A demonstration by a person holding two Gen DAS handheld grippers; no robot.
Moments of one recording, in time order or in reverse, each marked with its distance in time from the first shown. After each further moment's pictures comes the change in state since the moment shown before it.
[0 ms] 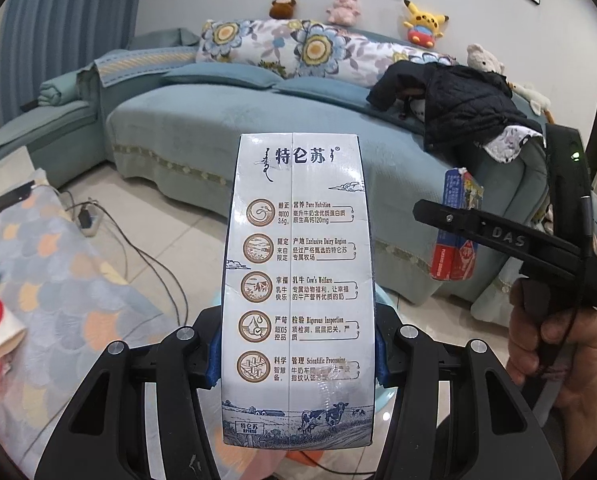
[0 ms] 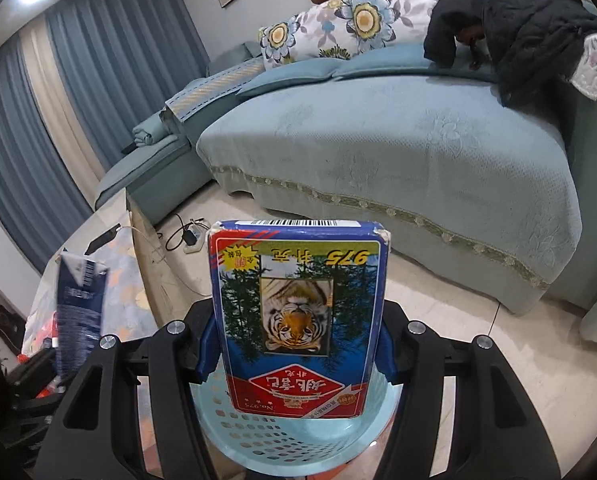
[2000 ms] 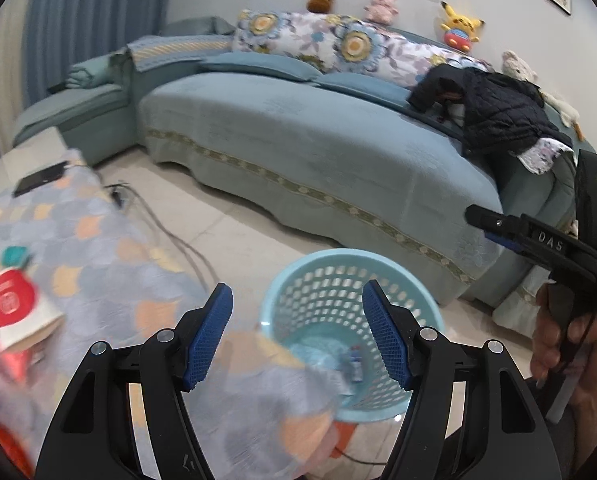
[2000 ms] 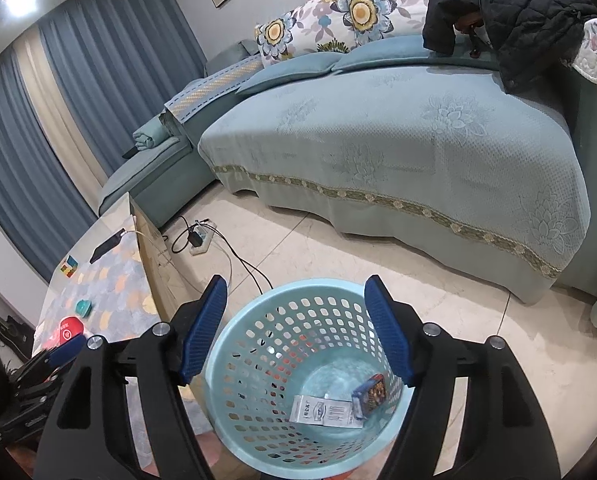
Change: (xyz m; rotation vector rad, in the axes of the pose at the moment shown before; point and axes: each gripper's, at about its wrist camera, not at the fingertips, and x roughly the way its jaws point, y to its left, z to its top) left arm -0.026 0.046 0.000 -0.074 0.013 0.118; right arm 0.008 0.003 0.004 0.032 0.000 0.018
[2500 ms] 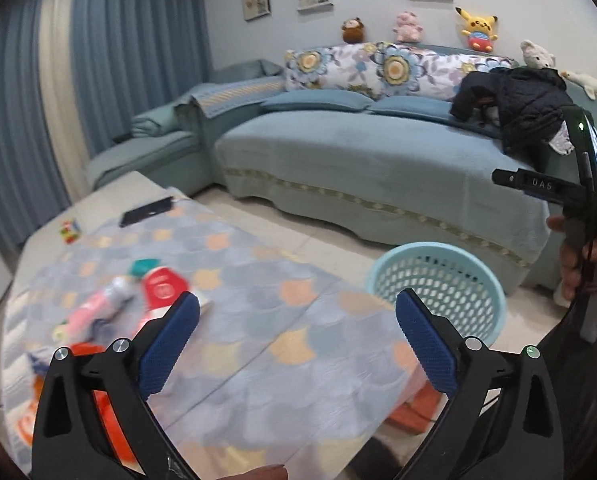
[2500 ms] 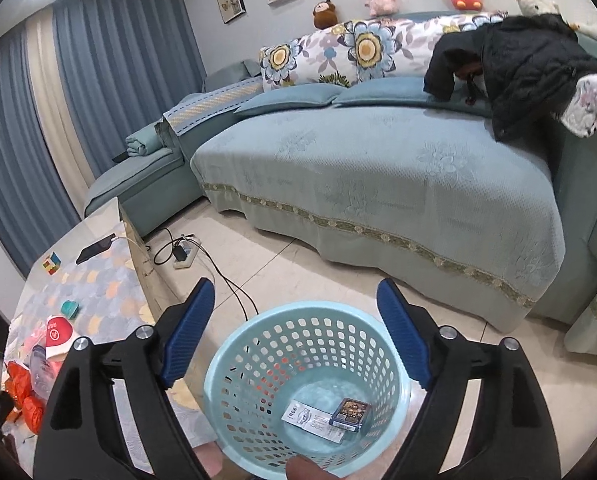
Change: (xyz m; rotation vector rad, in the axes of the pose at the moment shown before) left arm -0.125 0.032 -0.037 0.114 -0.116 0.270; right arm -0.028 0.052 -0.005 -0.099 -0.107 -0.104
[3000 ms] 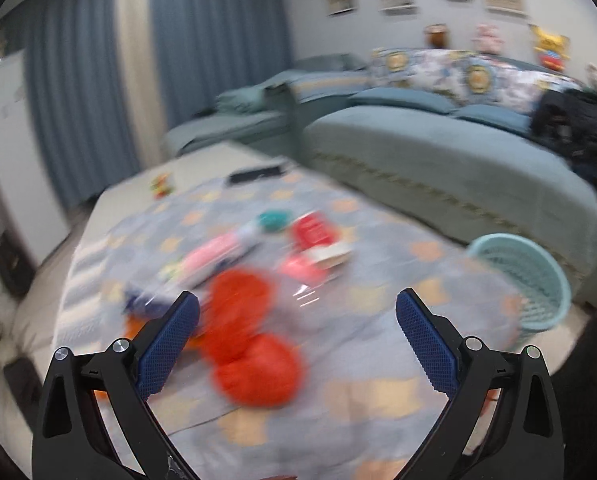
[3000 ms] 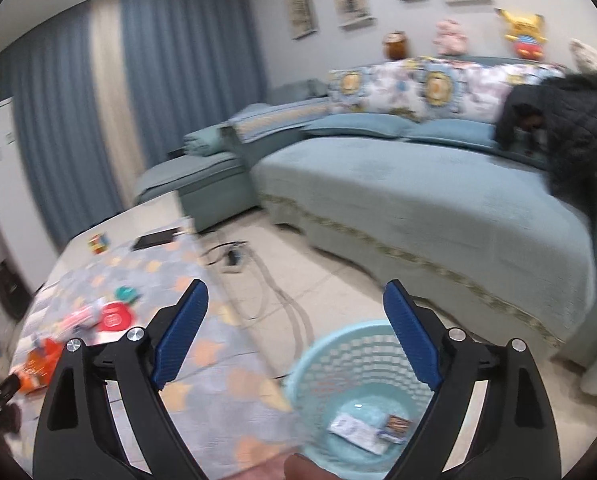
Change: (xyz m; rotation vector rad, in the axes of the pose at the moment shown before) left arm -0.051 0.136 -0.063 -0.170 0.046 0.240; right arm -0.036 0.115 -0.009 -0.163 -0.068 0.179
